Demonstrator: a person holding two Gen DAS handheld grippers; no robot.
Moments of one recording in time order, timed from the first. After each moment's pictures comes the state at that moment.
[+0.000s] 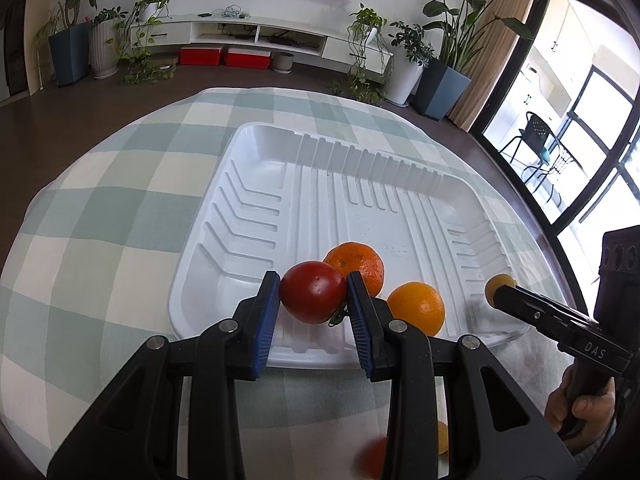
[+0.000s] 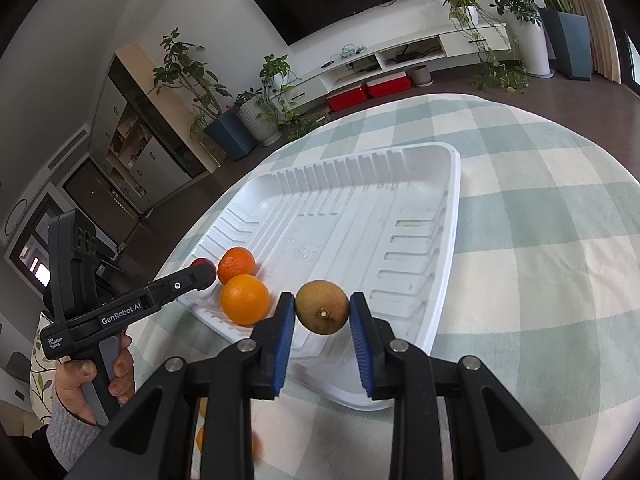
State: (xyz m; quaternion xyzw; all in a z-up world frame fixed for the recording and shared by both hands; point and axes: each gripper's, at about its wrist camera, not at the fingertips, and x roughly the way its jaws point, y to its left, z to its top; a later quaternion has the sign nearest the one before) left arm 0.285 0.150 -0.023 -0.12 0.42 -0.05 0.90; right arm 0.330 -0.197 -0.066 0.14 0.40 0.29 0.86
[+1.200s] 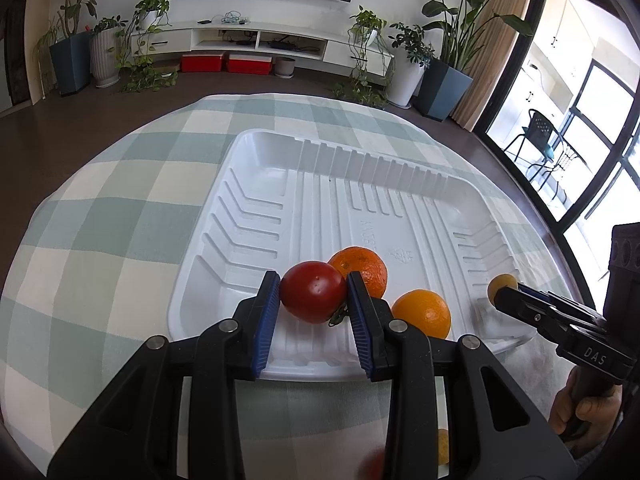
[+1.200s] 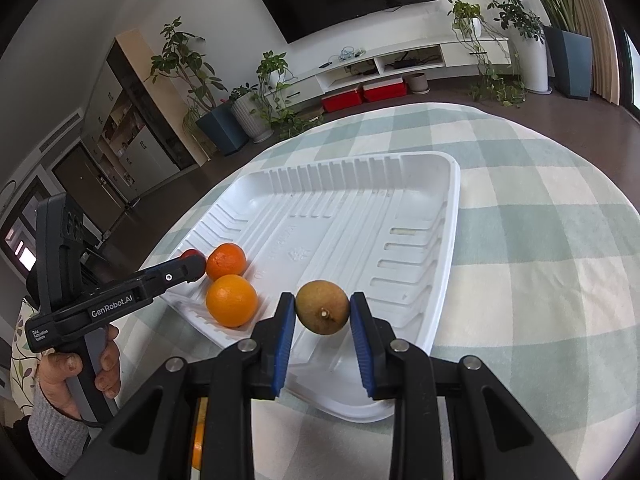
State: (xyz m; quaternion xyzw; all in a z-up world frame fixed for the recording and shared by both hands) left arm 0.293 0.149 -0.023 -0.11 0.41 -0.05 0.90; right arm 0.332 -0.192 -0.062 0.11 0.39 0.28 0.87
